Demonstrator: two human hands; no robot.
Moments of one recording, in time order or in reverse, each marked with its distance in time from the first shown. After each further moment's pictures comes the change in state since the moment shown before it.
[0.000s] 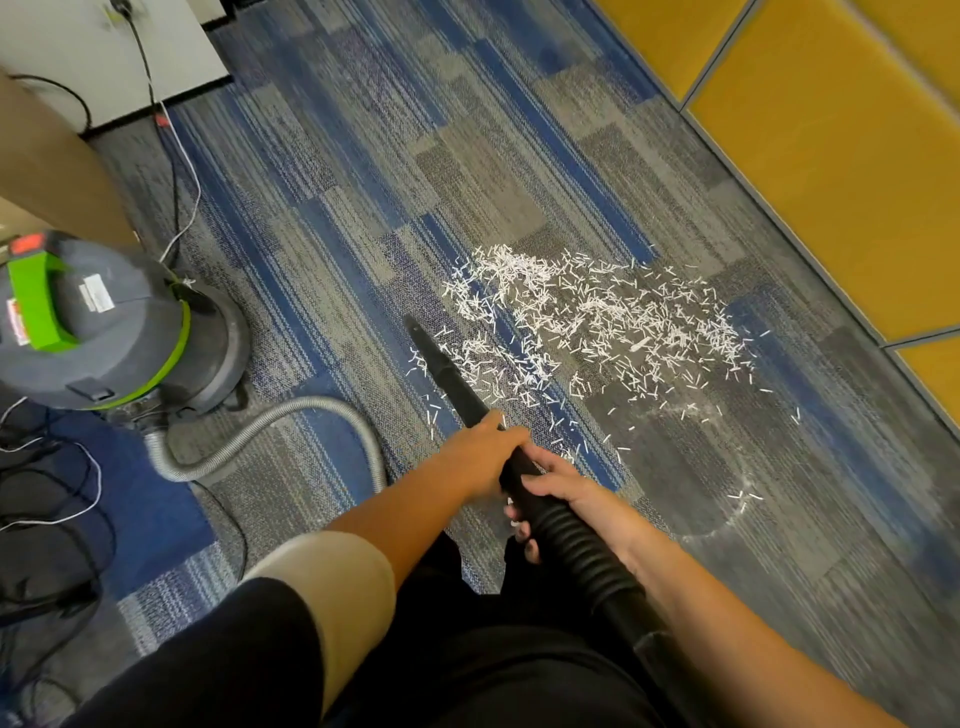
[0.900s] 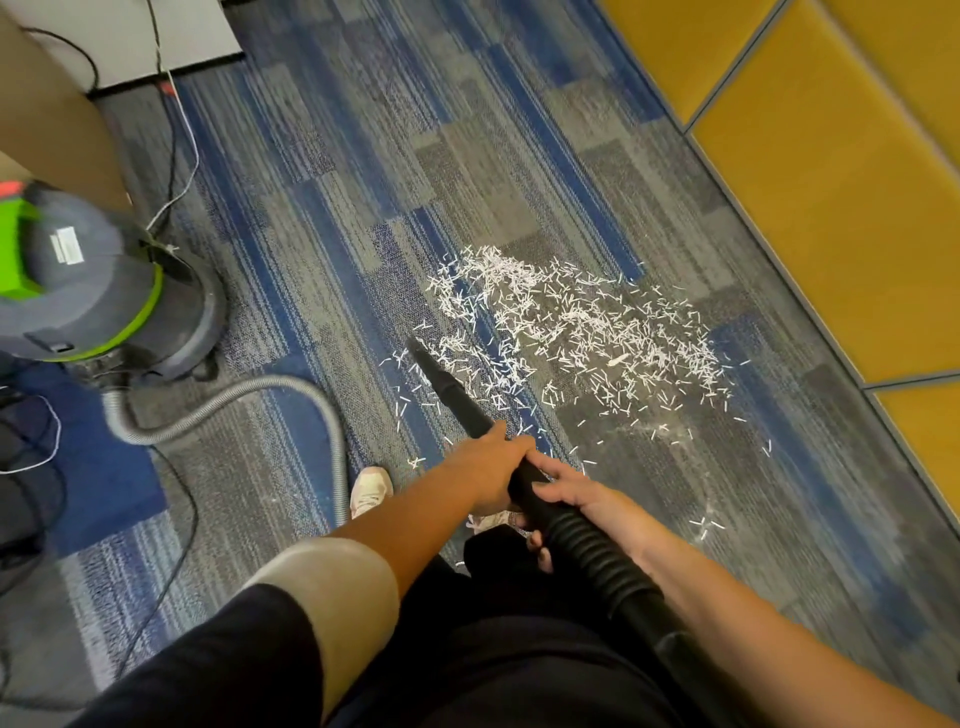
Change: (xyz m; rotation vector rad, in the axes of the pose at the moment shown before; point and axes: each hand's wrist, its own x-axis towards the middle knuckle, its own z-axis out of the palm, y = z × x) left_hand 0.039 0.083 0.031 -0.071 0.022 -0.034; right_hand -0.041 -0.032 -0.082 -0.120 0.051 0.054
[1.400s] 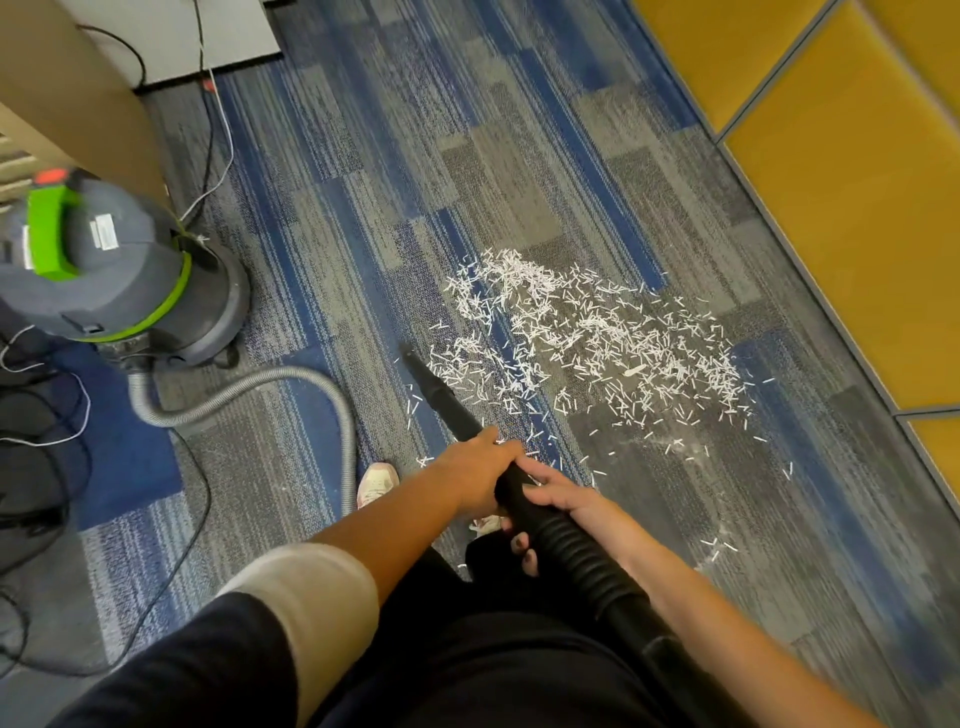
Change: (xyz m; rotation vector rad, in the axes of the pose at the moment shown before) left_hand -0.007 -0.007 0.002 -0.030 0.031 -0.047; right_hand 0.007 -0.001 -0.002 0.079 -0.087 0.069
